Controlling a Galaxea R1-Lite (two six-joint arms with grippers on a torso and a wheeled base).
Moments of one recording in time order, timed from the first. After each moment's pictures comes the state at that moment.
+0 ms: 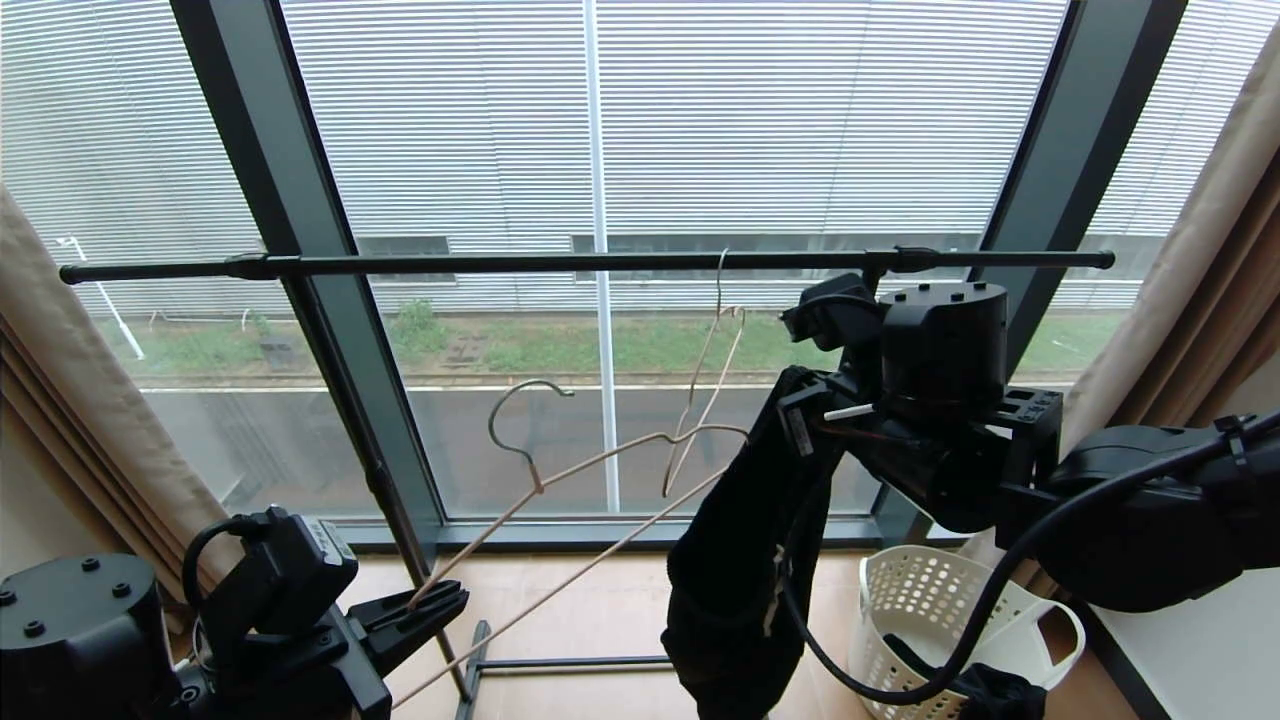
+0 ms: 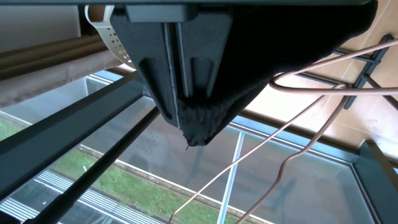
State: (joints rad) left arm -0.42 1.55 -0.04 -1.18 -0.27 0.23; right arm 0.63 1.85 -0.99 -0.52 -0.53 -0.11
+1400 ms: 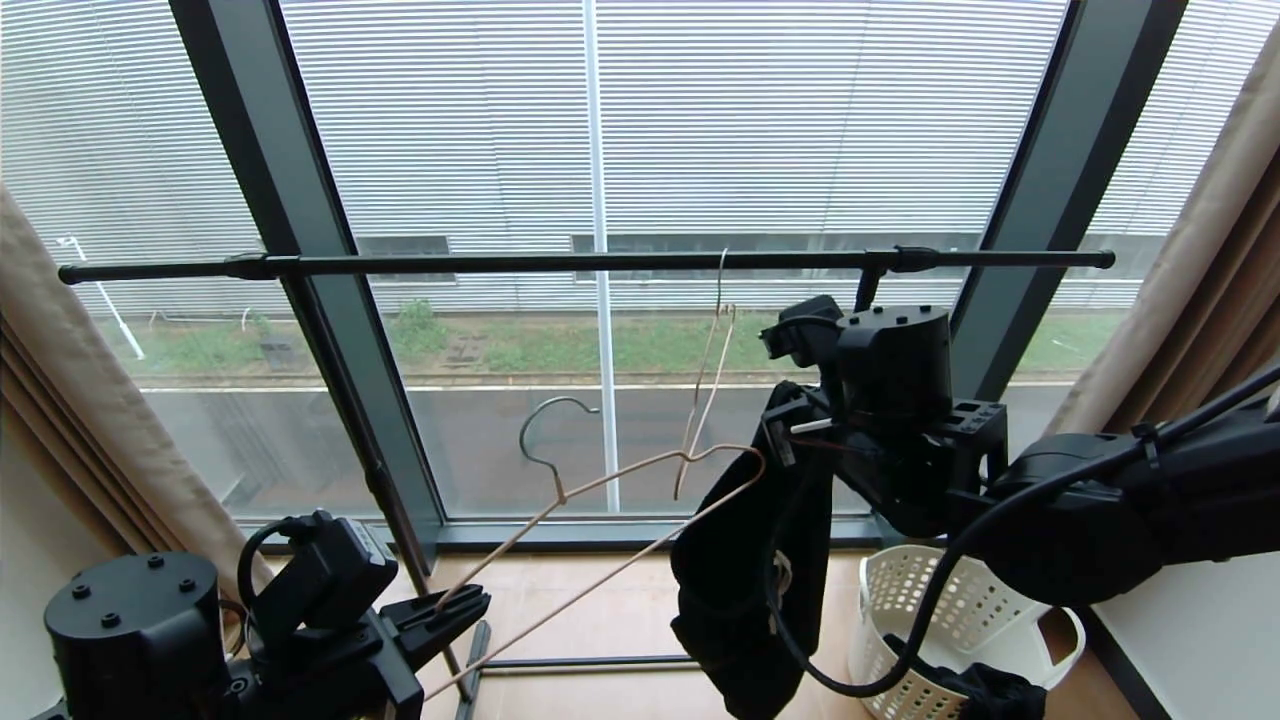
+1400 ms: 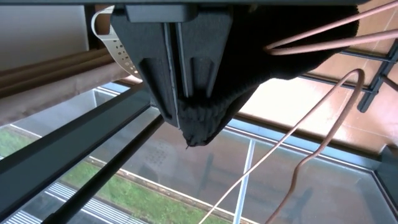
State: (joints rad) left arm -0.44 1.67 -0.04 -1.29 -0.27 0.23; right arm 0.64 1.92 -1.02 -0.52 -0.58 -0.09
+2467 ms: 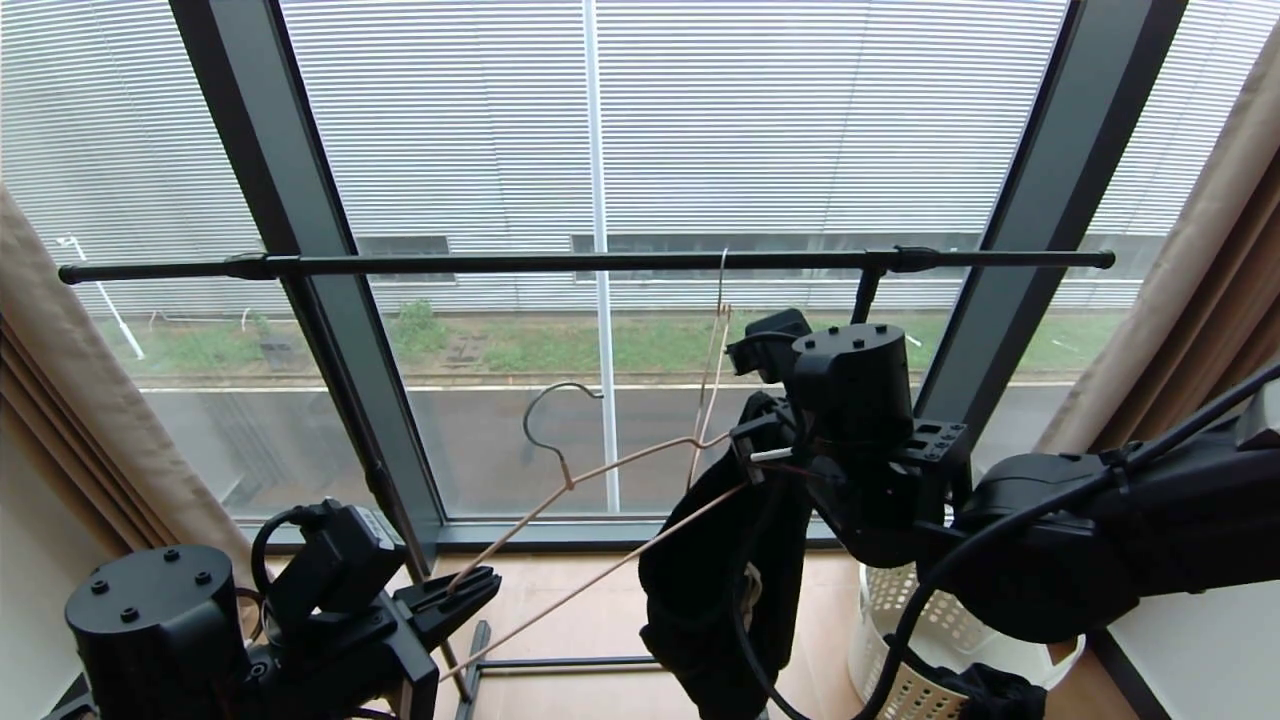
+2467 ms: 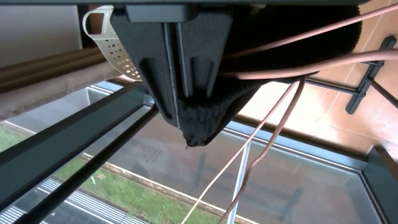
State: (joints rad) left arm -0.44 1.76 -0.04 -1.43 -0.27 0.20; right arm 0.74 1.94 -1.03 -0.52 -0.66 -0.06
